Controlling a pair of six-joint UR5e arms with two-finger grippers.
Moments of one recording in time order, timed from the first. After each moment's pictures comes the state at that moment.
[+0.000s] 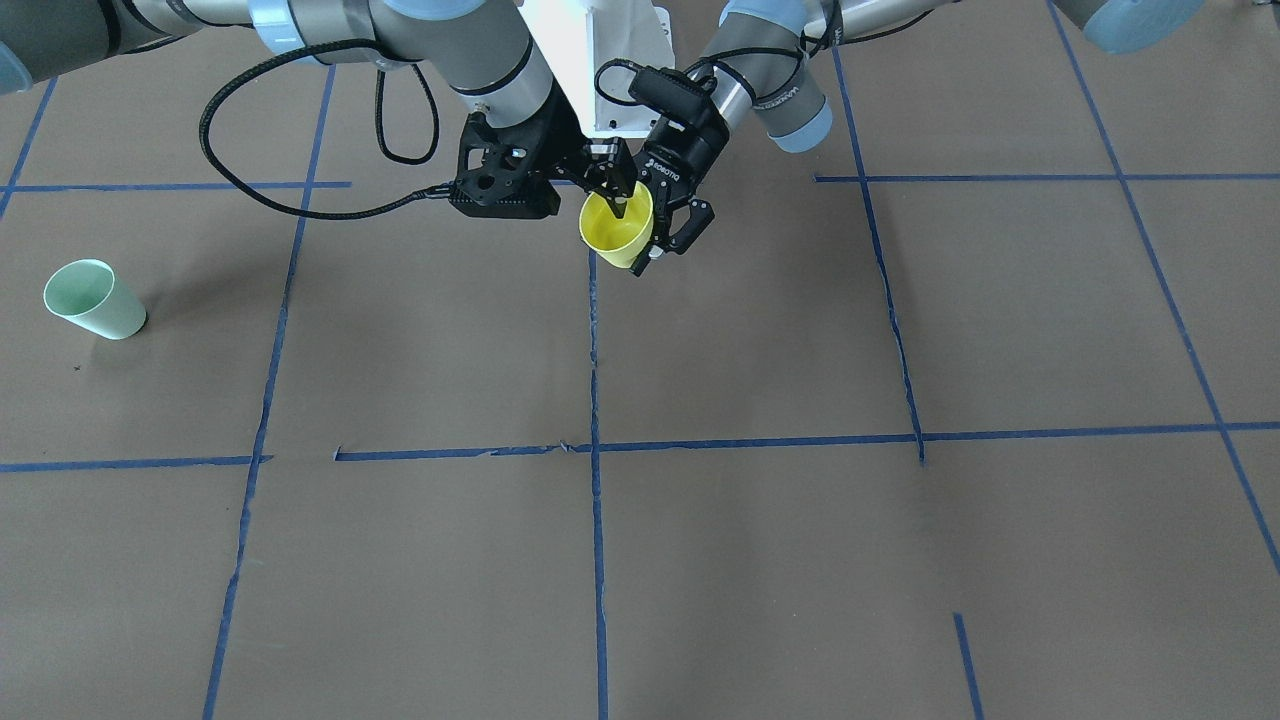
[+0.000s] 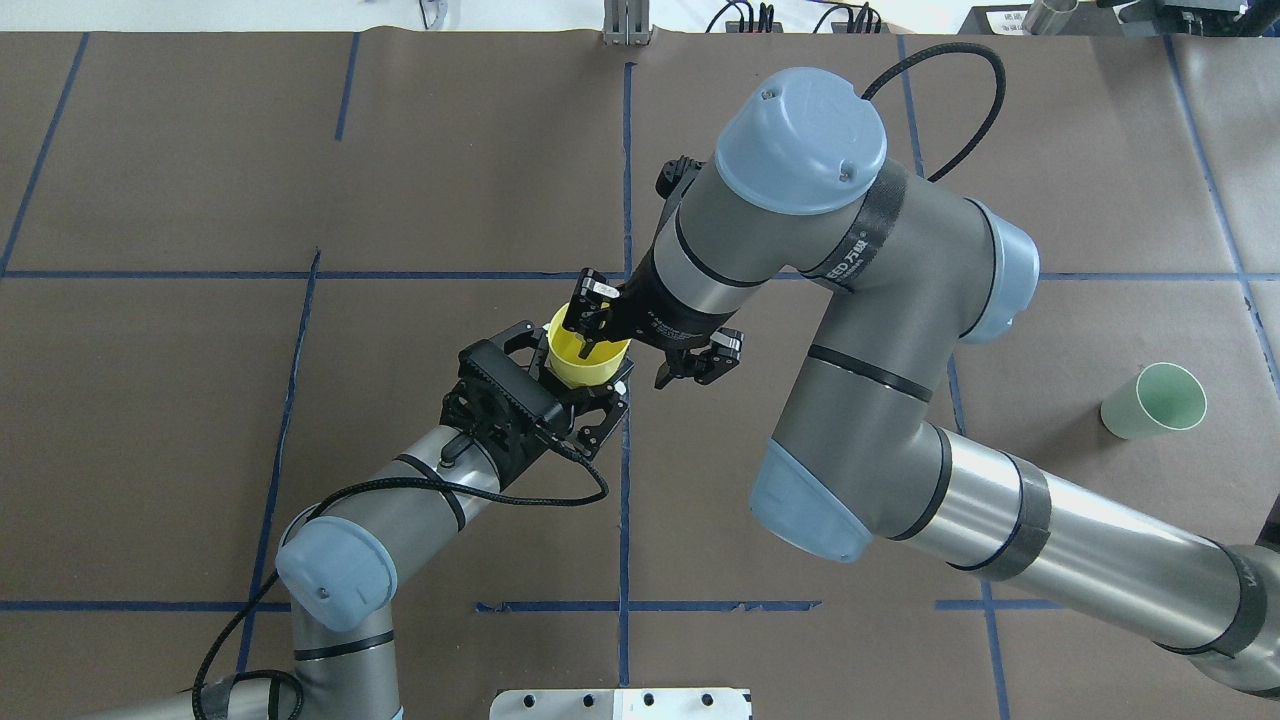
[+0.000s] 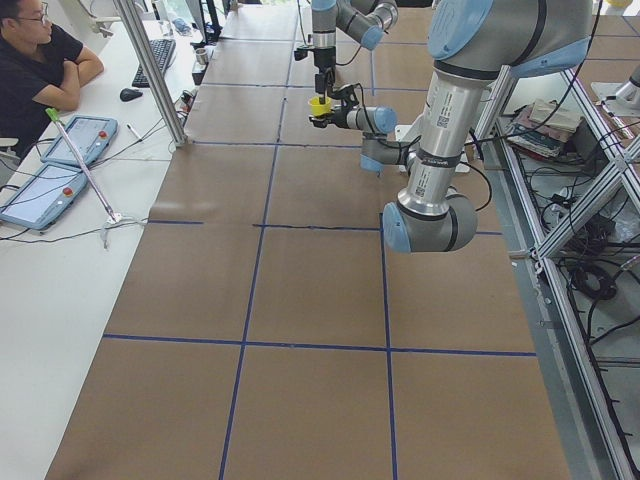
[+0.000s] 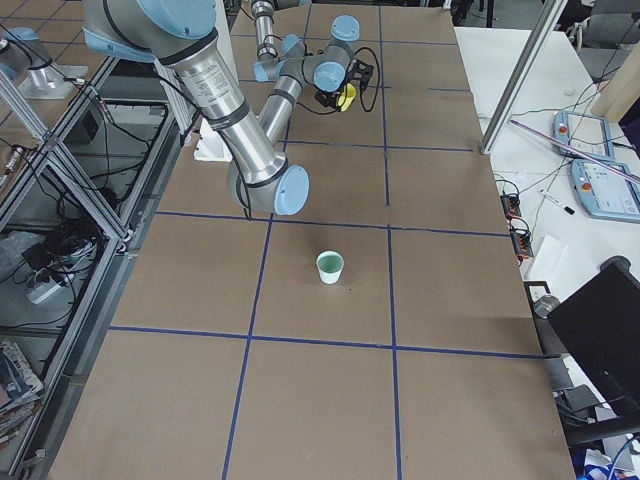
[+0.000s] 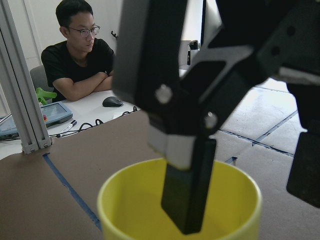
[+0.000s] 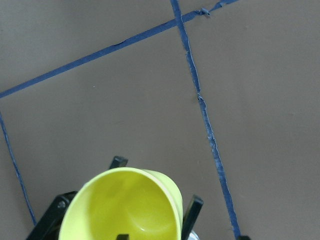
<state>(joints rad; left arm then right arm) -0.24 -2.06 -1.60 -2.80 -0.99 -0.41 0.59 -0.83 1.80 -1.53 2.13 1.56</state>
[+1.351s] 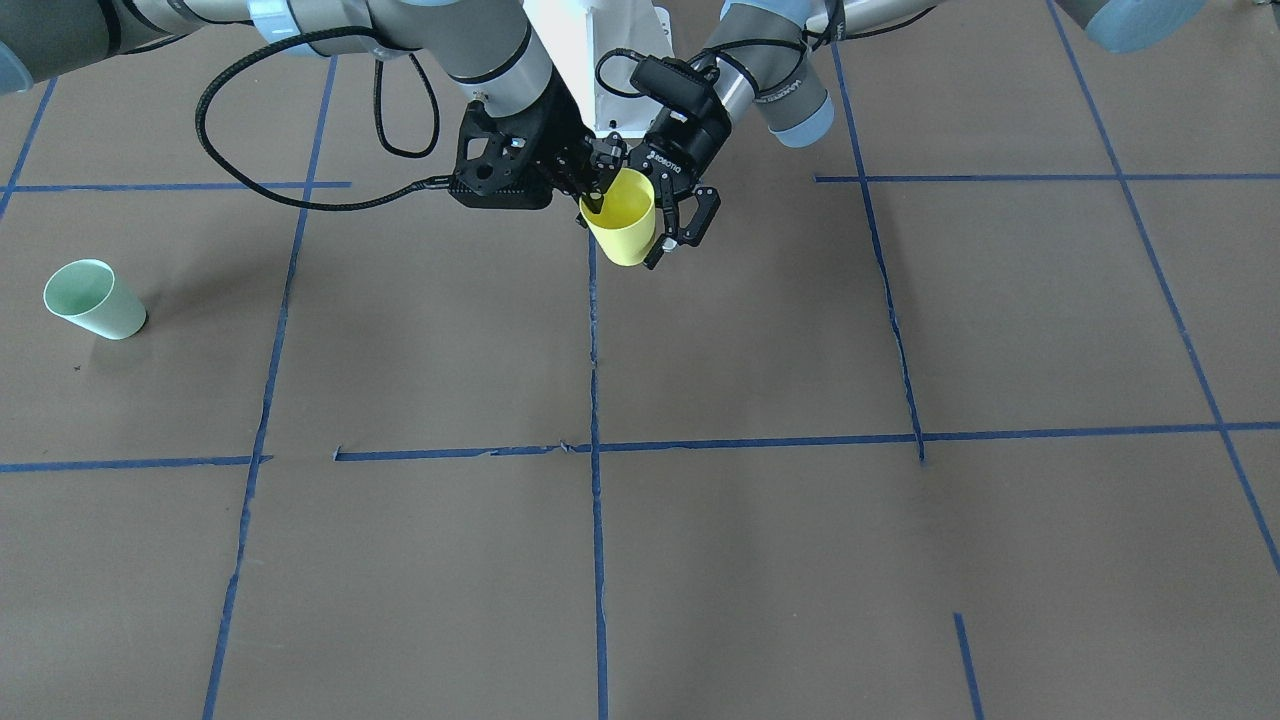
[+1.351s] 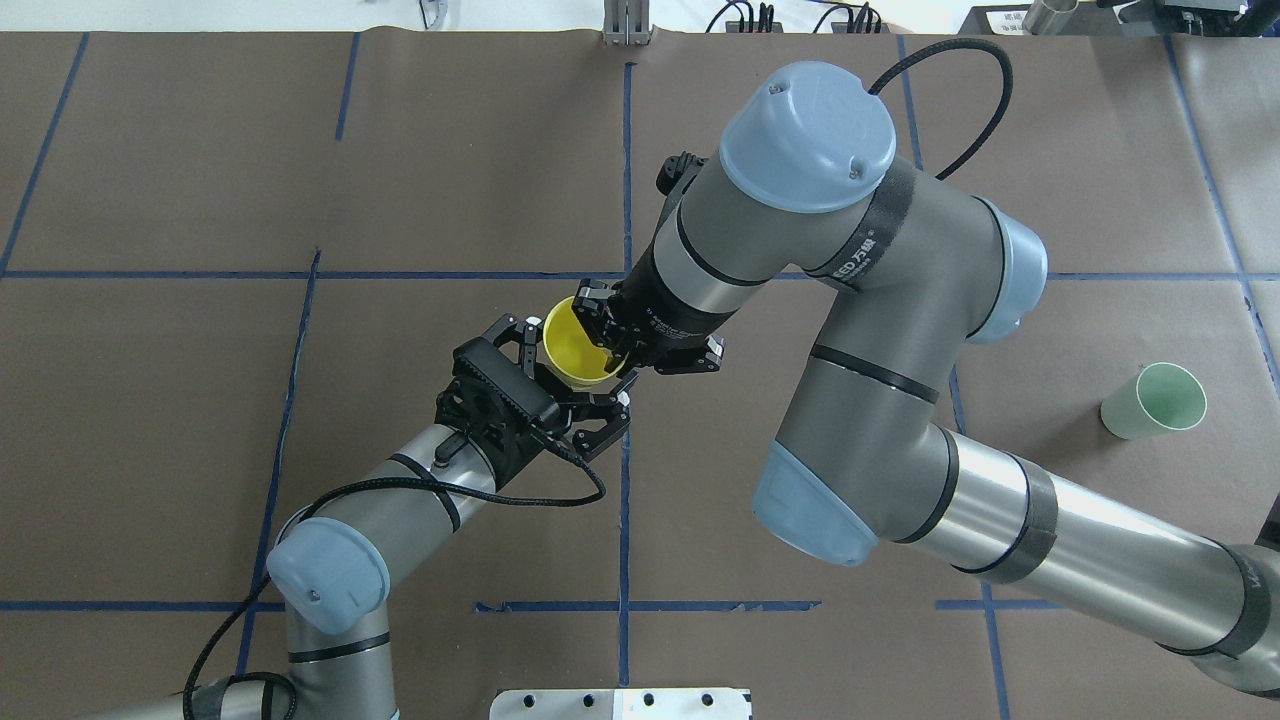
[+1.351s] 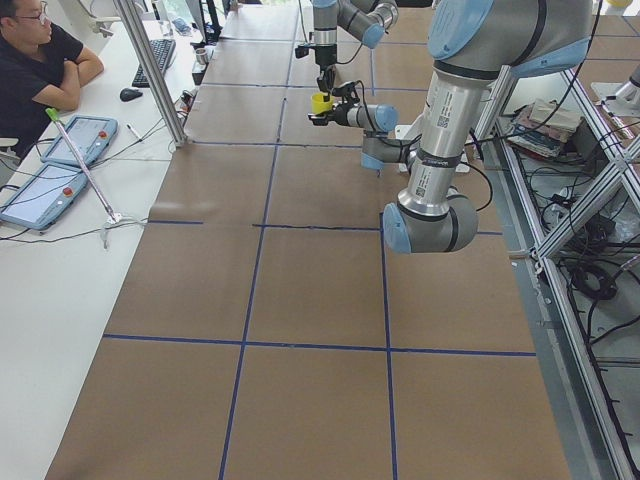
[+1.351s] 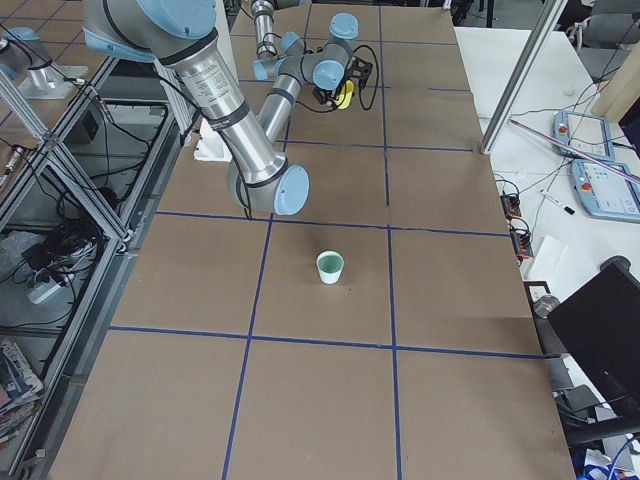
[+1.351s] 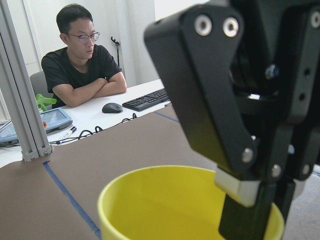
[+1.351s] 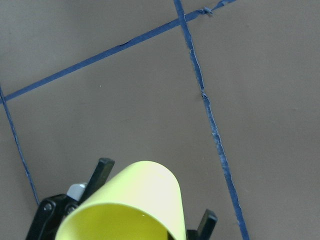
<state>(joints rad) -0.24 -2.05 -1.63 -2.79 -0.99 -0.40 0.59 -0.83 1.82 -1.53 2.13 1.60</state>
